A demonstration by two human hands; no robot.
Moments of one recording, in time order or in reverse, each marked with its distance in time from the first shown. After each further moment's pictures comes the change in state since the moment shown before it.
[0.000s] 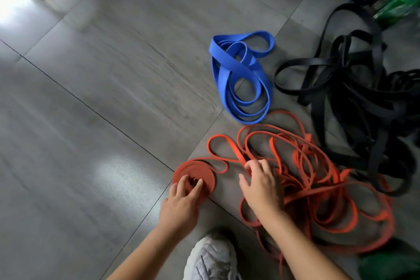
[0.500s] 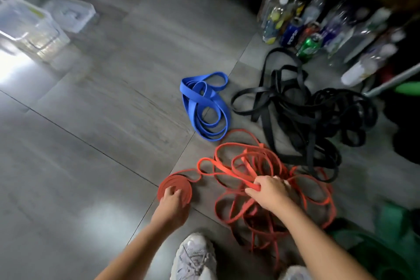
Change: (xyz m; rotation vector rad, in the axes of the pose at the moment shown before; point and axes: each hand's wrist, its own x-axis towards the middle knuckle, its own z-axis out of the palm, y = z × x) left_hand -0.030 0.050 -0.067 -0.148 -0.067 -0.052; right_hand -0.020 0.063 -0.110 -0.264 -0.294 0.101
